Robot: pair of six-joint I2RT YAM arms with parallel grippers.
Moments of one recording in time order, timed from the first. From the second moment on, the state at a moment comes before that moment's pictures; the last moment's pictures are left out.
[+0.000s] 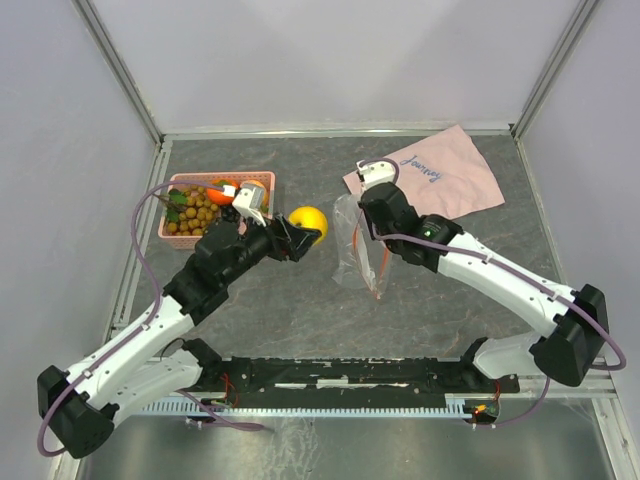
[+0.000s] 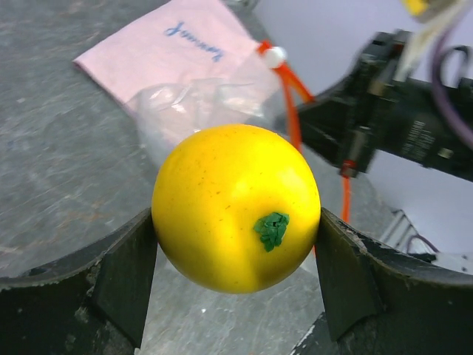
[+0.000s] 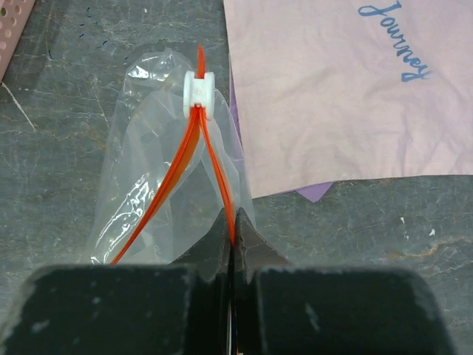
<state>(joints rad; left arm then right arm) -0.66 0.86 0.72 -0.01 0.05 -0.53 0.82 1.35 1.19 -0.50 0.53 0.21</state>
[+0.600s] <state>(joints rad) -0.92 0.90 0.56 0.49 0.21 -0.40 0.82 1.38 1.25 -0.58 0.44 0.25</state>
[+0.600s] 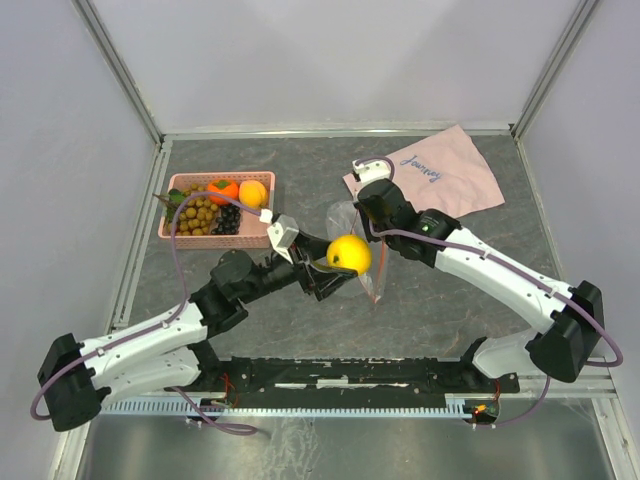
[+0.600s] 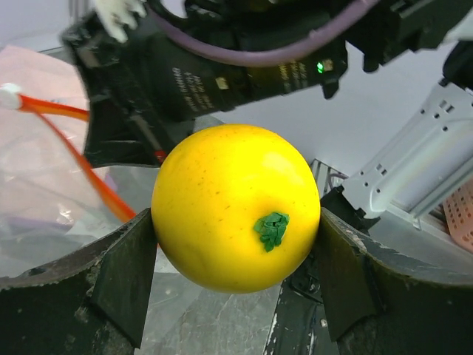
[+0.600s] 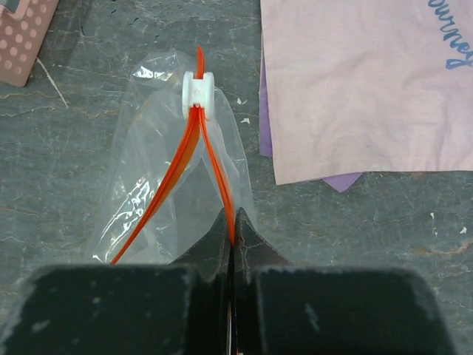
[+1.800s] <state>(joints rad) -1.02 1.09 0.60 0.30 -0.21 -0.24 0.82 1.38 1.25 -0.57 0.27 0.32</state>
